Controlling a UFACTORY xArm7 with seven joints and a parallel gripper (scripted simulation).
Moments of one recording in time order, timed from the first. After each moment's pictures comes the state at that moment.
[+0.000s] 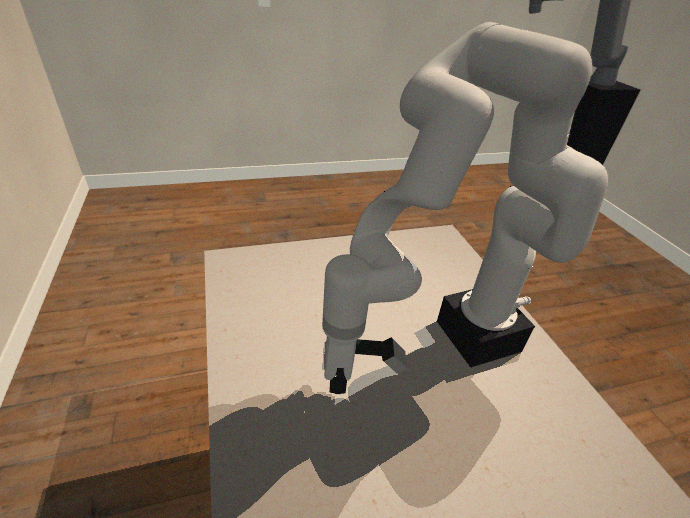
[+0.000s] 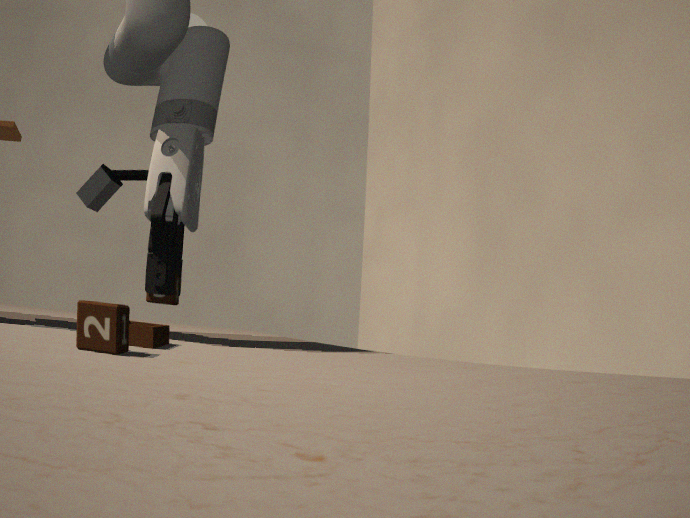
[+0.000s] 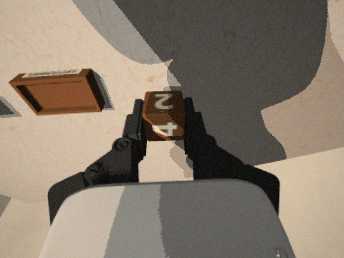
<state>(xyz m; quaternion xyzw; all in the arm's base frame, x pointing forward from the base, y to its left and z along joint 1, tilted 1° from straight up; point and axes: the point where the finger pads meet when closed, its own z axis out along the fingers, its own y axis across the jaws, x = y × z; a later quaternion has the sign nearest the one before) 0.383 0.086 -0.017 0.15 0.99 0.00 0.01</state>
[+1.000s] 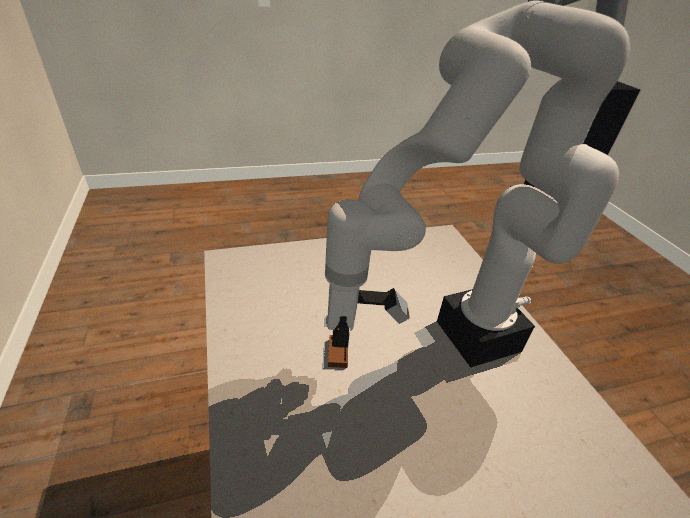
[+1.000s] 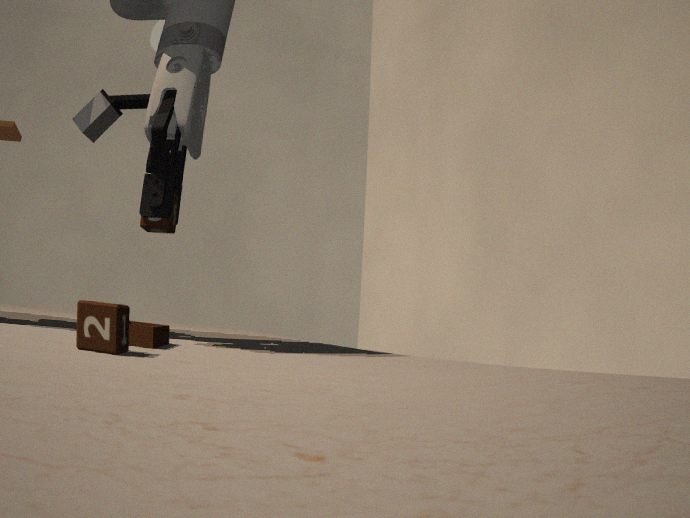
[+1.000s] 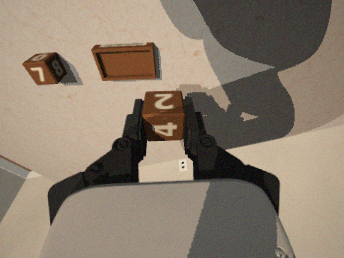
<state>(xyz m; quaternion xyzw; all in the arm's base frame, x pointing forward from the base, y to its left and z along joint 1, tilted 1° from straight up) 0.366 0.029 0.051 0.14 0.99 0.00 0.01</state>
